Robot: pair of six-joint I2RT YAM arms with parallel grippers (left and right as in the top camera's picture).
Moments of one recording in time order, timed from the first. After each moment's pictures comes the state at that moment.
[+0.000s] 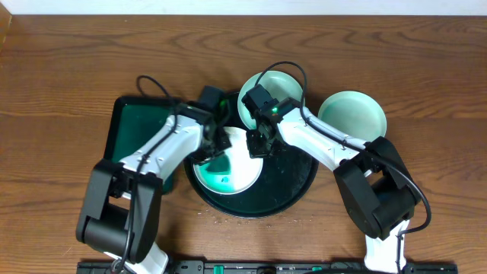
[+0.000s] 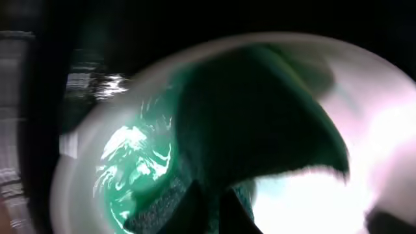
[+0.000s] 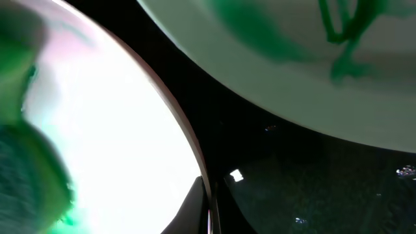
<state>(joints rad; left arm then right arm) -0.33 1.77 1.09 -0.80 0.08 -0.81 0.65 2.05 1.42 -0.80 -0.17 0.51</state>
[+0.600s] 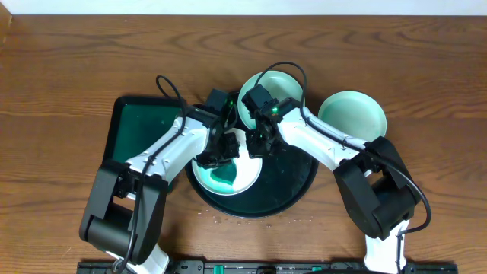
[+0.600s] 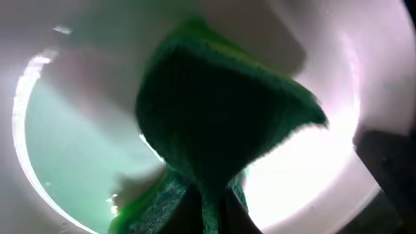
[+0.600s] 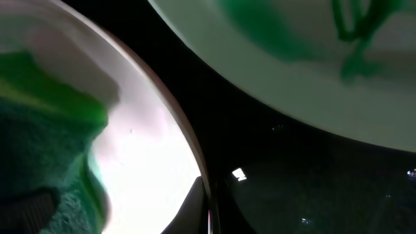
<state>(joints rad) -0.39 1.78 1.08 -0.81 0.20 -0.59 0.65 2.05 1.42 -0.79 -0.18 0.51</state>
